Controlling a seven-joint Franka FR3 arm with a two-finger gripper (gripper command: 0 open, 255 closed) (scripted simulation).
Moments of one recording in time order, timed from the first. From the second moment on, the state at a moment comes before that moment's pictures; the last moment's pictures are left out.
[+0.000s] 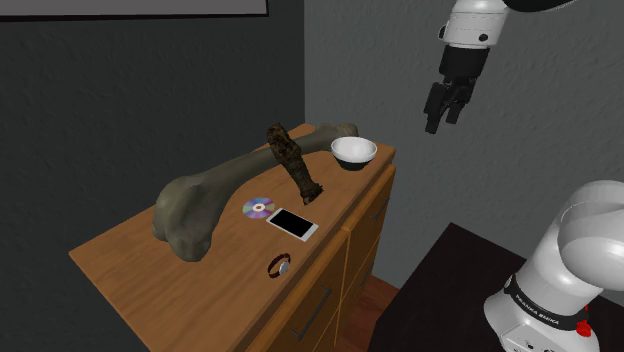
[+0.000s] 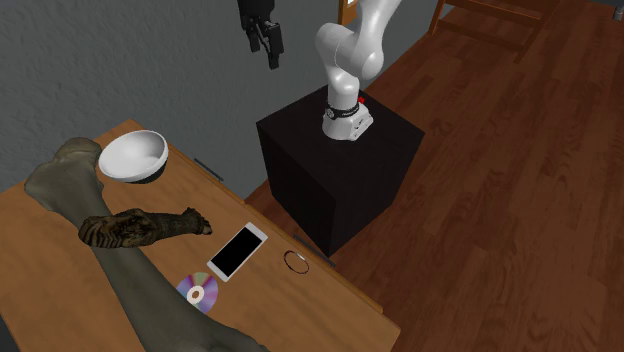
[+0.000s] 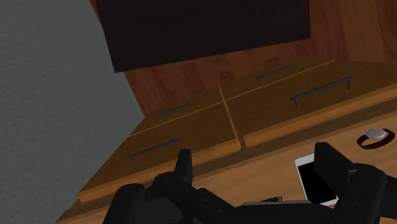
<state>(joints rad) -0.01 -0.78 0.03 -2.35 0.04 1.58 0.10</state>
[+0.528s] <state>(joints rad) 0.02 -0.63 0.07 -2.38 0.09 1.74 0.12</state>
